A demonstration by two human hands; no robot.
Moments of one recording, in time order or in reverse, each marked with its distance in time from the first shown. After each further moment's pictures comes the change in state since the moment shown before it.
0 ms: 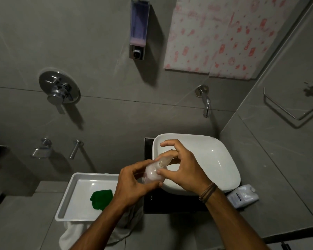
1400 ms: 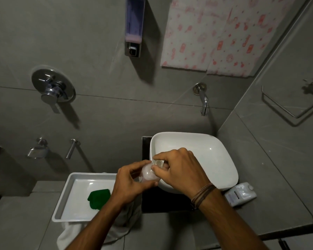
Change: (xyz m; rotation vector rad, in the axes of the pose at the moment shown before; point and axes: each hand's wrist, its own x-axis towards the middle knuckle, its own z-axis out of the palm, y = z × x) left_hand 0.013 -0.029 0.002 -0.023 -0.048 0.021; right_hand 0.000 -0.034 -0.003 -0.519 -0.028 -0.004
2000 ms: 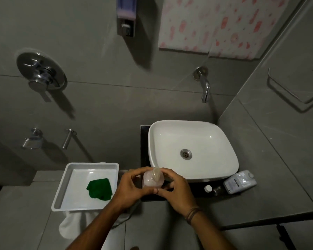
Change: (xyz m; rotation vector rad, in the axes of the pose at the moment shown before) left_hand -0.026 -0.050 0.021 -0.110 -0.125 -0.158; right_hand -0.069 0.066 0.120 0.709 -0.086 0.382
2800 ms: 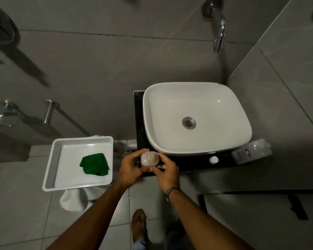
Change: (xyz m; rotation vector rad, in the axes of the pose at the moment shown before) left_hand 0.032 -0.142 0.027 -0.007 0.007 -0.262; right_hand 0.040 0.114 0.084 0.225 0.205 0.352
